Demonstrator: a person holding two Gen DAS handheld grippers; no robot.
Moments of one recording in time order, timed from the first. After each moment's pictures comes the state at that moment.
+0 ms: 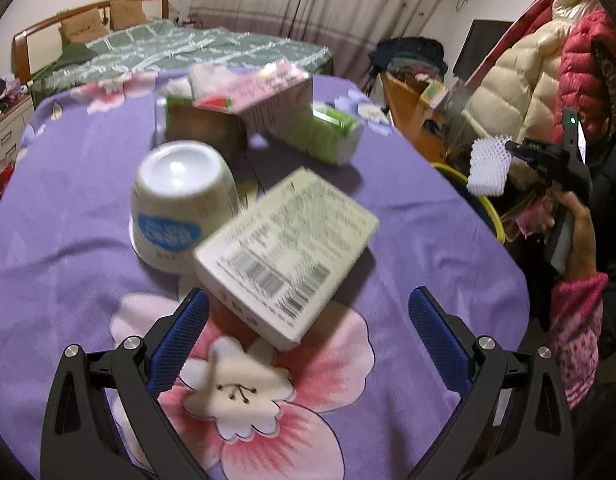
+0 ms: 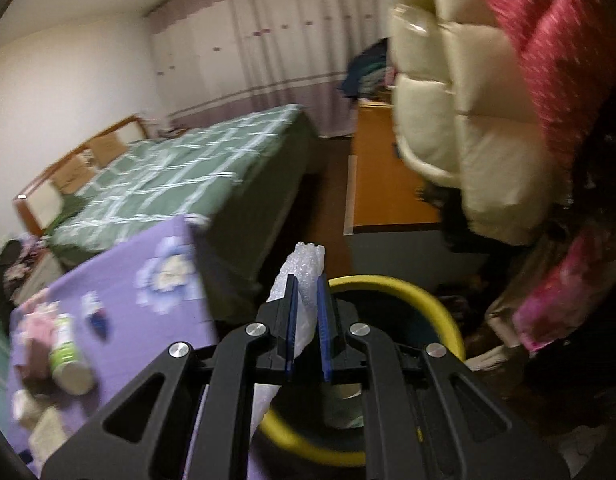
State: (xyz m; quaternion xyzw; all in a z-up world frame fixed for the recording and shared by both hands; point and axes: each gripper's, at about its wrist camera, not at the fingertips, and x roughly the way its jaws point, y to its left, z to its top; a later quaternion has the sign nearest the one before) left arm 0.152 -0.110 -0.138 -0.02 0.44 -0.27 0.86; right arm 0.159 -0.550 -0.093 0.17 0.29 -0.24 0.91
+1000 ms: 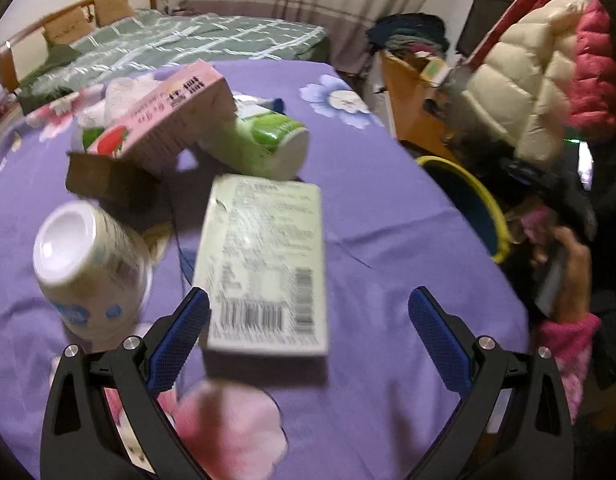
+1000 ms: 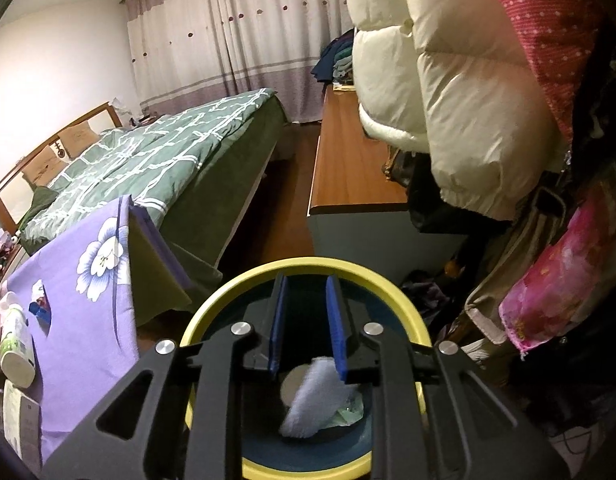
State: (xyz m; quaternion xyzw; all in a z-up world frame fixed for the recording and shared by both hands) left arm 0.188 -0.205 -0.121 0.02 0.46 -0.25 0.85; right arm 0.157 -0.572 -0.127 0.16 0.32 -0.26 0.90
